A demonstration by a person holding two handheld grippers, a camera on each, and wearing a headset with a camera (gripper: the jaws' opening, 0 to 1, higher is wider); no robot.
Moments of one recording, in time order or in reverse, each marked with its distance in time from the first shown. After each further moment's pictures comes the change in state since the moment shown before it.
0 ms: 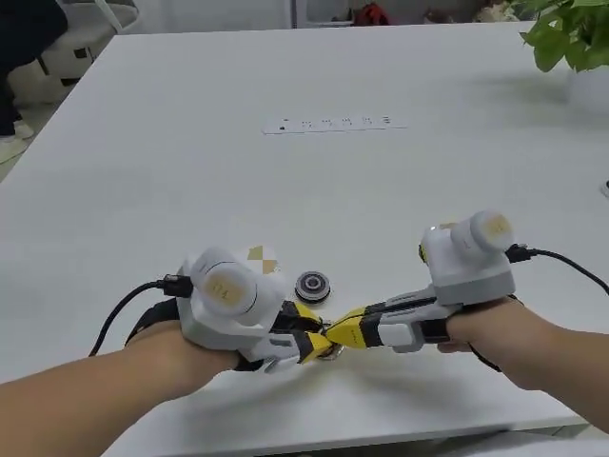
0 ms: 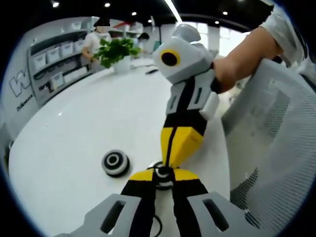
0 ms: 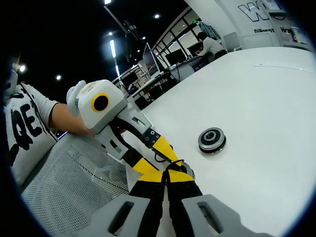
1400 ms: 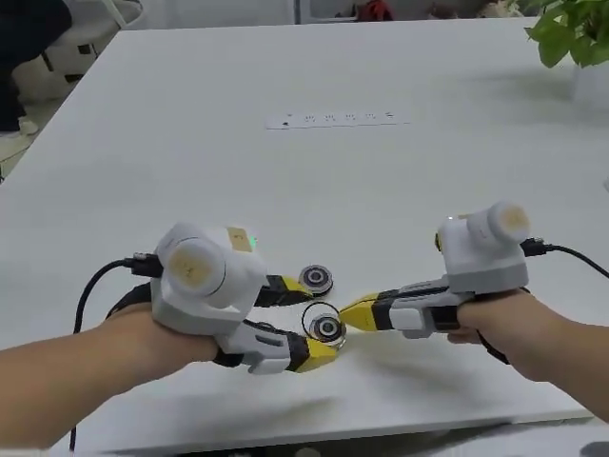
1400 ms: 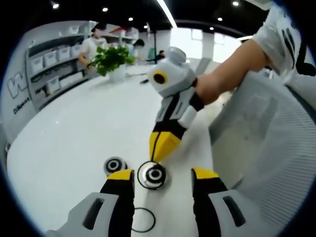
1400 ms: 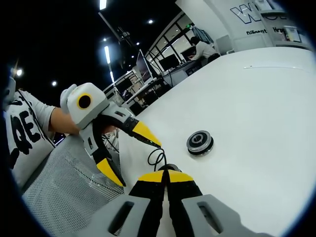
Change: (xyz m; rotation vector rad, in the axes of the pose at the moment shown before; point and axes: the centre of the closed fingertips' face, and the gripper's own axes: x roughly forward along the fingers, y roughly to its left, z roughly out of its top) left arm -0.032 -0.012 0.019 0.007 -0.058 -0.055; right arm -0.010 -0.008 0.010 0.028 -0.051 -0.042
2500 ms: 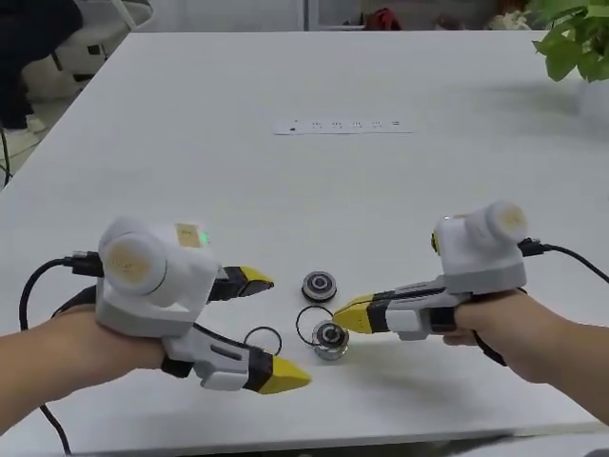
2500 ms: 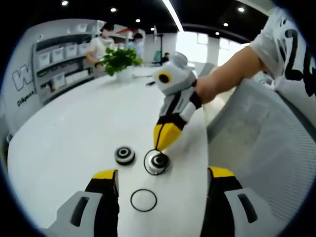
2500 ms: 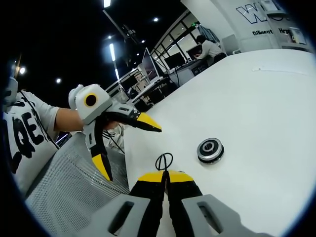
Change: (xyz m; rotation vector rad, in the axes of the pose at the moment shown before) left arm -0.038 0.005 -0.011 -0.056 -0.017 0.019; right arm 0.006 0.009 0.009 -0.026 0.022 0.044
